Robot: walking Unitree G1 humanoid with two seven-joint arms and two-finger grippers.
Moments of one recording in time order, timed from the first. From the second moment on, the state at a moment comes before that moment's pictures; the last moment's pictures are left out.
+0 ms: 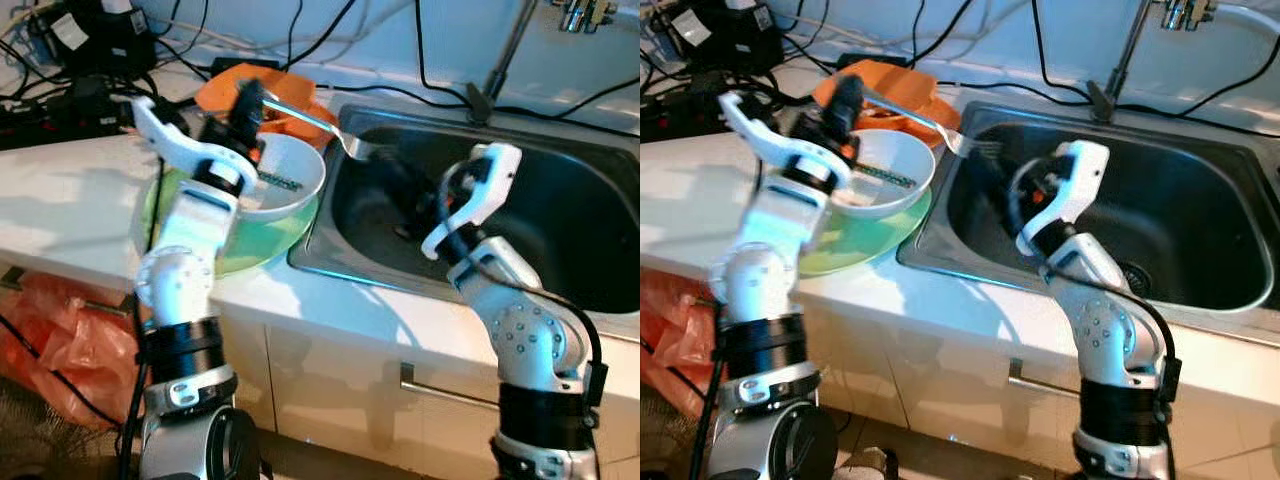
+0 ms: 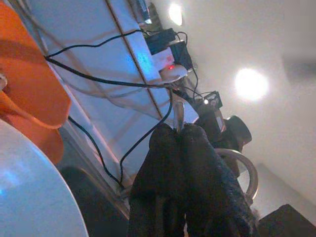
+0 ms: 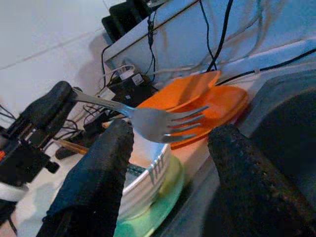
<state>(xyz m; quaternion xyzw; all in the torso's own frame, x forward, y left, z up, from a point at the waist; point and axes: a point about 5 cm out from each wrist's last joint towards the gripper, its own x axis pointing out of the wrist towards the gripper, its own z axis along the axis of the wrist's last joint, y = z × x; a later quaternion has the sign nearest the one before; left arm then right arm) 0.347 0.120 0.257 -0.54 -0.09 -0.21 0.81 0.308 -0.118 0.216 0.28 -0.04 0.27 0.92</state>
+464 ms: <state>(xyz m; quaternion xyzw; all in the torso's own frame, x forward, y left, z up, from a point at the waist) 0.351 0.103 0.252 -0.53 -0.09 -0.23 0.81 0.308 -0.118 0.214 0.33 -0.02 0.25 0.91</state>
